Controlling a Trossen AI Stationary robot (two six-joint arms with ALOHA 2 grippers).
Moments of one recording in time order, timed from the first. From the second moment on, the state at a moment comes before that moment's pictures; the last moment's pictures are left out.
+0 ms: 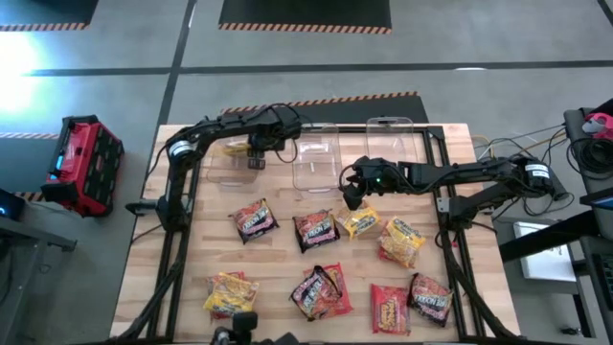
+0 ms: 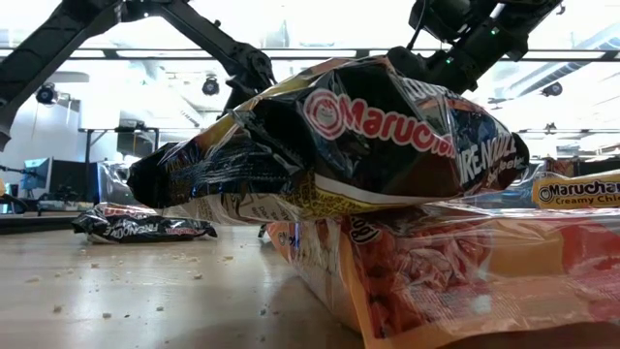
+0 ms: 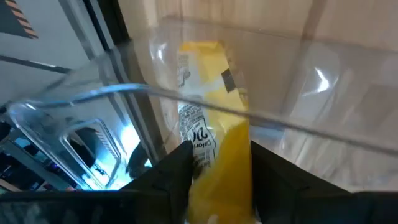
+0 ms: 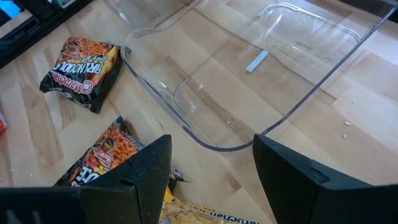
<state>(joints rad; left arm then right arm) 0.57 2.06 1.62 -1.33 -0.55 0.45 -0.16 1.31 0.76 -0.12 0.13 0.52</state>
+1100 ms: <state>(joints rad) 0.73 2.05 1.62 -1.32 -0.63 0.44 -0.16 1.31 0.76 -0.12 0.13 0.52</state>
